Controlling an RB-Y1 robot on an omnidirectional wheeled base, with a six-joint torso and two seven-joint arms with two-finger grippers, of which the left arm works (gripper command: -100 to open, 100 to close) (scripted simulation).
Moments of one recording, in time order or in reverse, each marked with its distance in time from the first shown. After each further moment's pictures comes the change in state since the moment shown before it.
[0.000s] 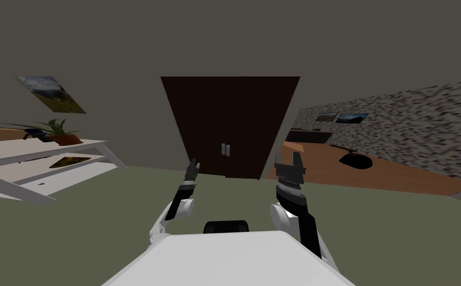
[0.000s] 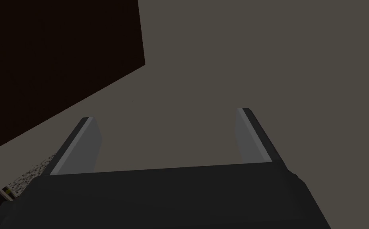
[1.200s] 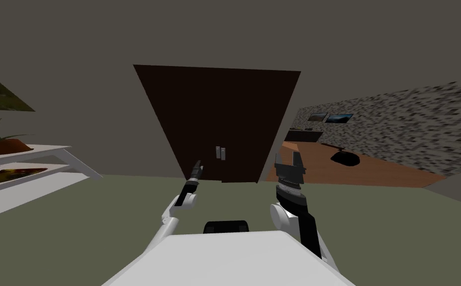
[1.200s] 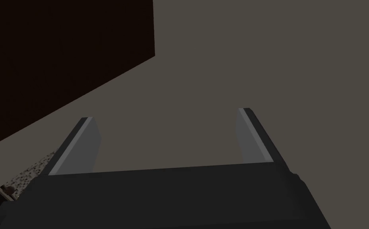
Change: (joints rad) arm -0.171 0.045 0.013 0.297 0.005 0.085 0.061
